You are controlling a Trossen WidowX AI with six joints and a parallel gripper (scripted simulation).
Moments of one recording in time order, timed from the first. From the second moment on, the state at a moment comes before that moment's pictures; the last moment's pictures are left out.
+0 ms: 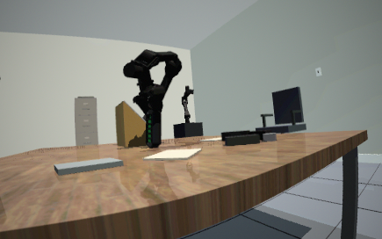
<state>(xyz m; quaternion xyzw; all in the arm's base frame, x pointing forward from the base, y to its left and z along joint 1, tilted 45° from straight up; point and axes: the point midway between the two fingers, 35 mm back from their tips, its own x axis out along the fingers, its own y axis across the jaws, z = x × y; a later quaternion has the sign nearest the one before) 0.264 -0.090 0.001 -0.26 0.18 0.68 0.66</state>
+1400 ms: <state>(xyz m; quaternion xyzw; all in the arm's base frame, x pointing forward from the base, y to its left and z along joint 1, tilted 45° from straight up) 0.268 -0.111 -0.023 -0.30 0.21 0.66 0.65</state>
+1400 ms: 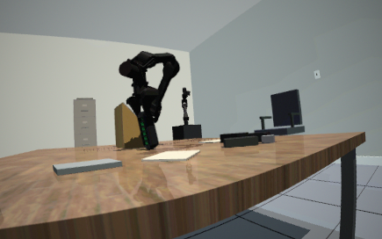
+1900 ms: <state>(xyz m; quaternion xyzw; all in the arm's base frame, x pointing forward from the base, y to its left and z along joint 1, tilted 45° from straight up) 0.270 -0.118 -0.033 -0.31 0.22 0.66 0.65</state>
